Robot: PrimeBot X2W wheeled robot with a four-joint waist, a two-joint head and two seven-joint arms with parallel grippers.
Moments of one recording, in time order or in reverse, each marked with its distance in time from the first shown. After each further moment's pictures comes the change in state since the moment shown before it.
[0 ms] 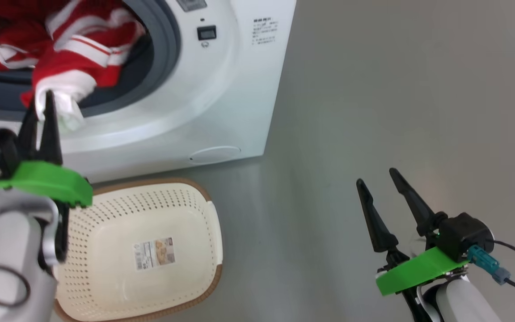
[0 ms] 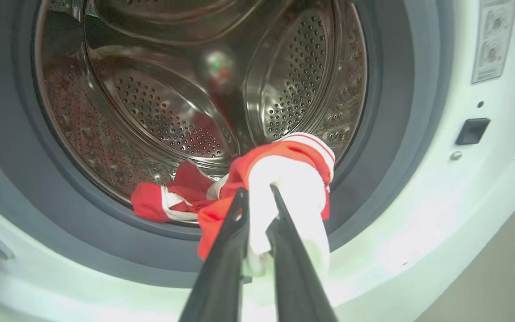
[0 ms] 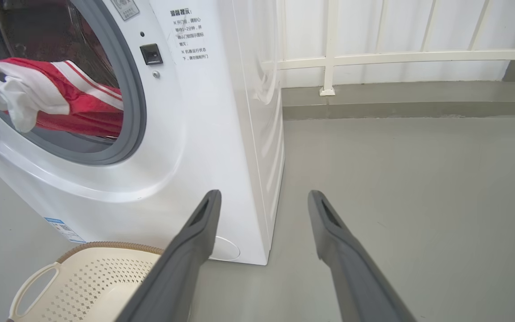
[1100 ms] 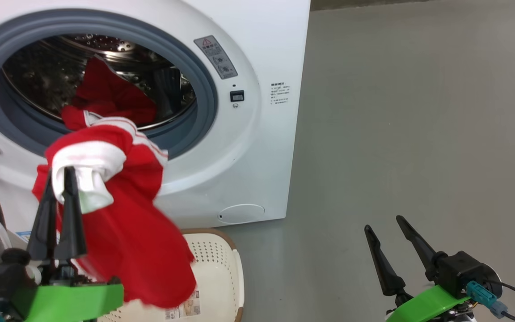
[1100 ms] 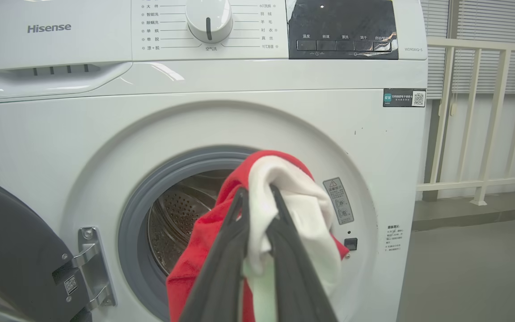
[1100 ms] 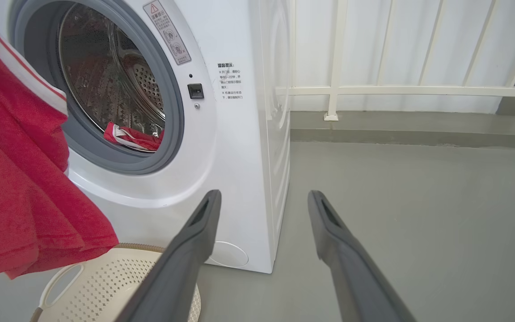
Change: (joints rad) left arm 0.514 0.025 0.006 -0.744 0.063 0.223 0.048; right arm 0.158 0.000 -0.032 -0.014 -0.044 0.000 0.053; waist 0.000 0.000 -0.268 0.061
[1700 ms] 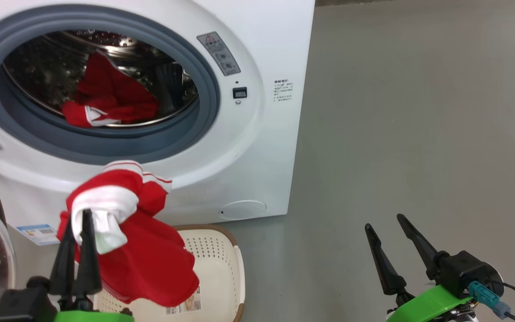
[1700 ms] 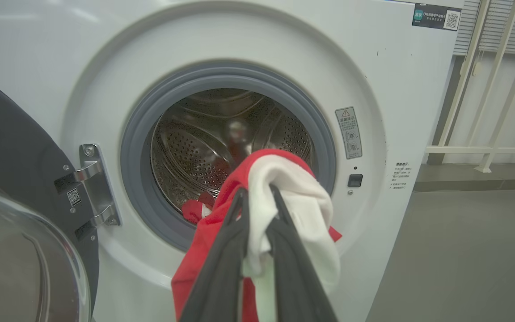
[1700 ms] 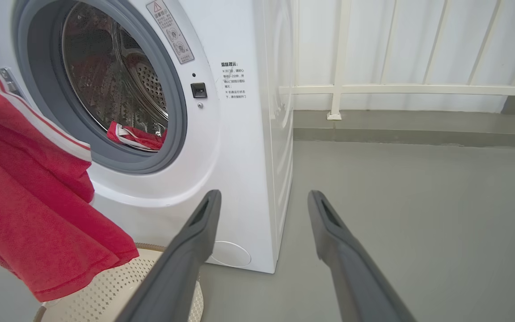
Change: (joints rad) left arm 0.113 -0.023 -0.016 0.044 -0.021 0.010 -0.011; right arm 0.013 0.000 -0.003 -0.027 0.000 0.000 0.009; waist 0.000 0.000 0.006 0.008
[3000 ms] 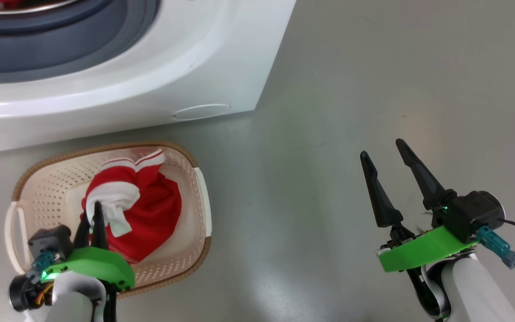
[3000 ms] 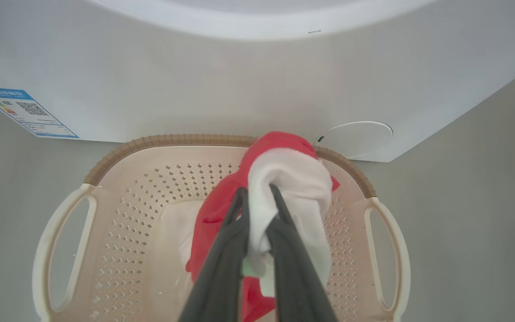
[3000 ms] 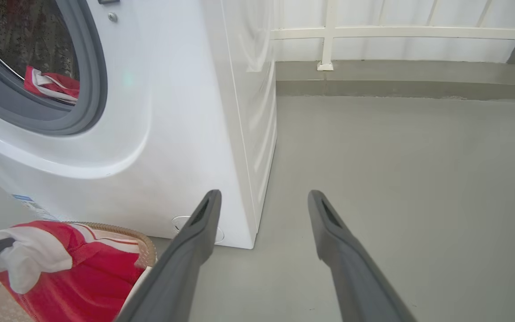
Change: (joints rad) left arm -0.387 -0.222 0.152 0.909 -0.003 -0.277 -0.105; right arm -0.226 -0.001 0.015 -0.018 0.003 0.000 -0.046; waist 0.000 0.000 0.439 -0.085
